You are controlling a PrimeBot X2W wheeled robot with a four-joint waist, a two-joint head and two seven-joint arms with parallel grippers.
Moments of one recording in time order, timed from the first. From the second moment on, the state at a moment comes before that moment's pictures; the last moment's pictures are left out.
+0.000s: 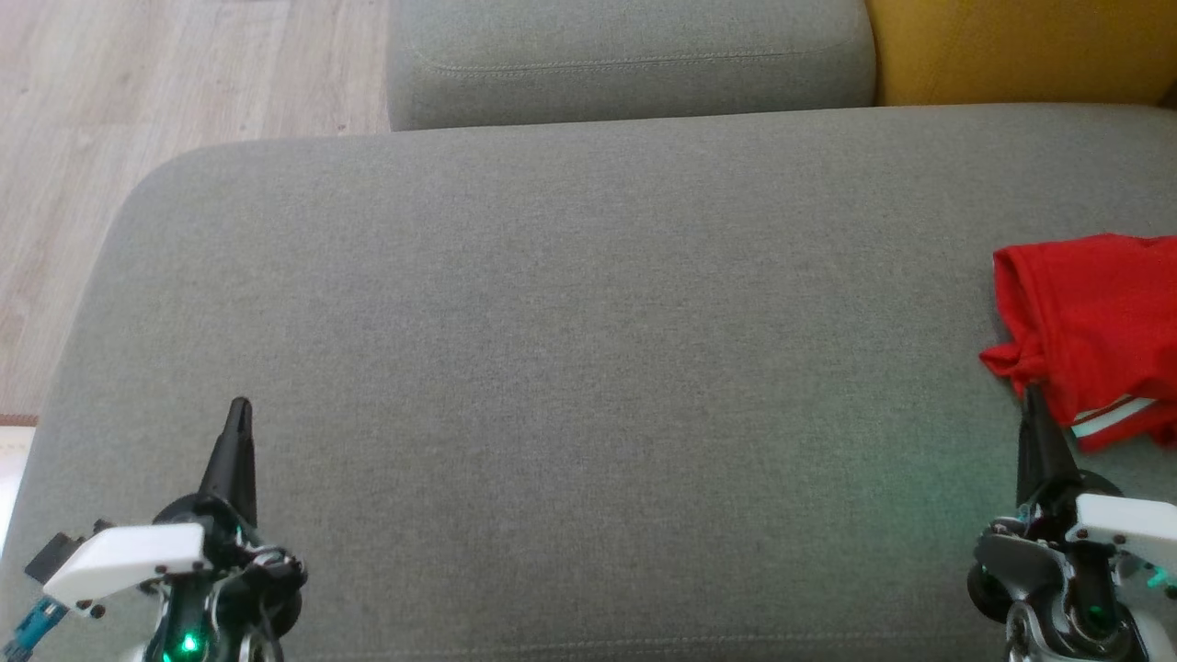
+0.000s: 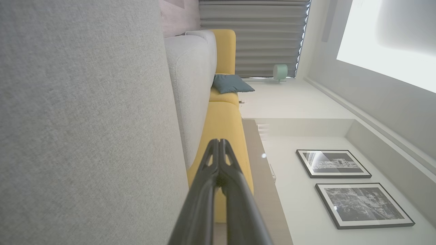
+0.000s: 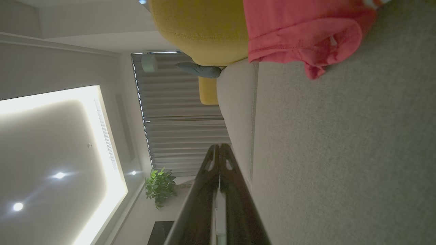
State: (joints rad) left arm -0.05 0.05 0.07 0.27 -1.62 -0.12 0.10; right arm -0.06 -0.05 -0.11 0.27 1.63 0.13 0.09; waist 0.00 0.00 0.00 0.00
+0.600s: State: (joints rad) left arm -0.05 0.05 0.07 0.27 -1.62 -0.12 0.10; right arm -0.06 -0.05 -0.11 0.27 1.63 0.13 0.09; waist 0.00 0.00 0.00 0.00
